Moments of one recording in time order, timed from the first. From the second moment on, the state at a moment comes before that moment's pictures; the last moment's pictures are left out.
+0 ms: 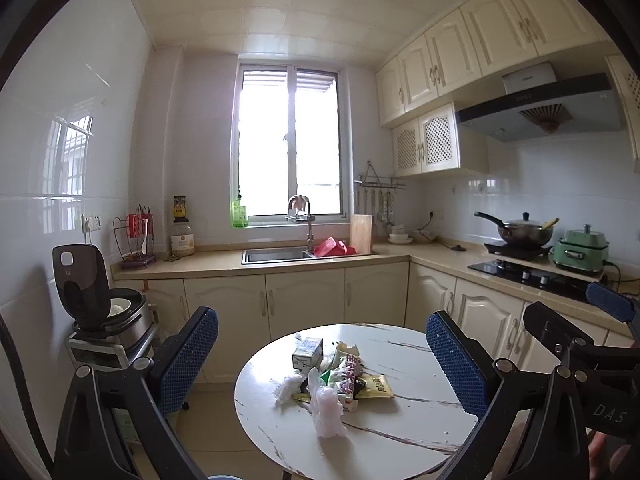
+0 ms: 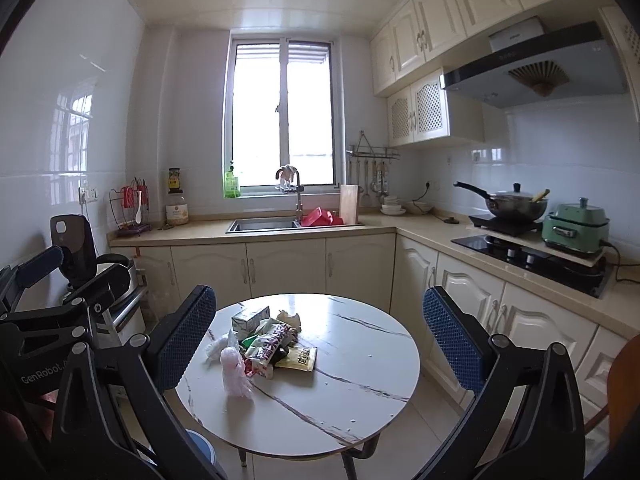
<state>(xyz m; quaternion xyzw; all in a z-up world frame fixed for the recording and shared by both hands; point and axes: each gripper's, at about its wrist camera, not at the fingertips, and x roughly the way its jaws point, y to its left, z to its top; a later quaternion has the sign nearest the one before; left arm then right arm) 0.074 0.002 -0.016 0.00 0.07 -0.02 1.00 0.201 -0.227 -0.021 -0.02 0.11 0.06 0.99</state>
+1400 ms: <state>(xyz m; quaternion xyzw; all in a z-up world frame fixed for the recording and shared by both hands) 0.078 0.000 -0.014 0.01 0.07 -0.02 1.00 0.211 -0.227 -0.021 -0.02 0.12 0.06 0.99</state>
